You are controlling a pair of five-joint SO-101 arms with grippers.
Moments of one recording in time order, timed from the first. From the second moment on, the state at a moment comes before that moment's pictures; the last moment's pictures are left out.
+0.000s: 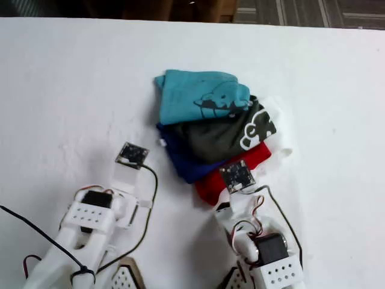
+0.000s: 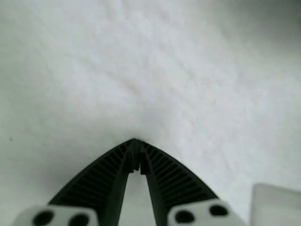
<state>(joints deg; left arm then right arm) 2.7 -43.4 80.5 52.0 -6.5 -20.8 -102.5 96.3 72.4 6.6</state>
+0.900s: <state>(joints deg) 3.3 -43.4 80.5 52.0 -6.5 -20.8 -102.5 96.3 72.4 6.6</state>
